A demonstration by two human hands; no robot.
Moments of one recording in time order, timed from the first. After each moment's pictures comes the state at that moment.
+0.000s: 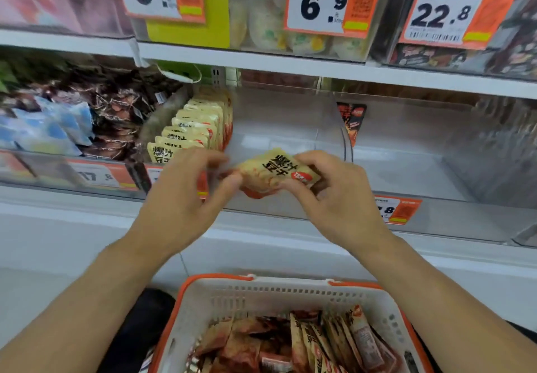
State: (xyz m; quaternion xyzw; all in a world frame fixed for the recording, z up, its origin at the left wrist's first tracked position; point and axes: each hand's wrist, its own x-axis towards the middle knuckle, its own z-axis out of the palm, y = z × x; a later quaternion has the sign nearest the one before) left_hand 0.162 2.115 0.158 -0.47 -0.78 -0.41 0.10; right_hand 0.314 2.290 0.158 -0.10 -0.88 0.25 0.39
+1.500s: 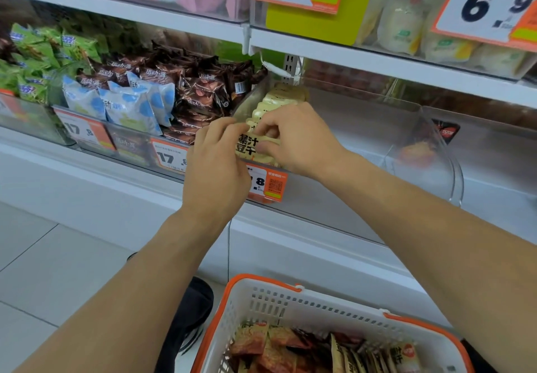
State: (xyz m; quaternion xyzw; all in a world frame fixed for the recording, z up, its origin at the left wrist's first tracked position) left_hand 0.081 2.095 0.132 -0.34 -0.83 -0.39 0.21; right_hand 0.121 2.241 0.192 -0.05 -0.97 0.14 0.18
